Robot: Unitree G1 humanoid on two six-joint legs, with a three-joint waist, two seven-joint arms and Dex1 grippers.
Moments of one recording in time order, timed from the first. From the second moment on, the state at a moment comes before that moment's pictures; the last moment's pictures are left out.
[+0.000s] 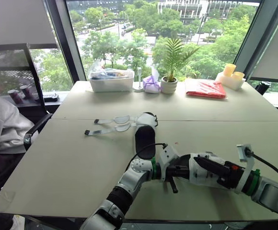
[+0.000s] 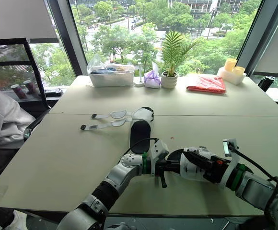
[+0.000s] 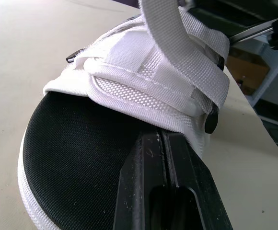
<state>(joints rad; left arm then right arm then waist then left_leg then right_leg) -0.60 -0.16 -0.34 0.60 -0.08 0.10 -0.95 0.07 -0.71 -0.43 -0.33 1.34 0.95 0.42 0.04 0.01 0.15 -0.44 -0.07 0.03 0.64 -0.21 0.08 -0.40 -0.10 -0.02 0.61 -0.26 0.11</state>
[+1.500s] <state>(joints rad) -0.39 0.13 -0.26 -0.02 -0.19 0.39 -0.80 -0.39 -0.95 -0.12 0.15 0.69 0.80 1.03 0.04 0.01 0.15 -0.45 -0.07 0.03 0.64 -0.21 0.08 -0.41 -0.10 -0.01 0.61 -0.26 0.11</state>
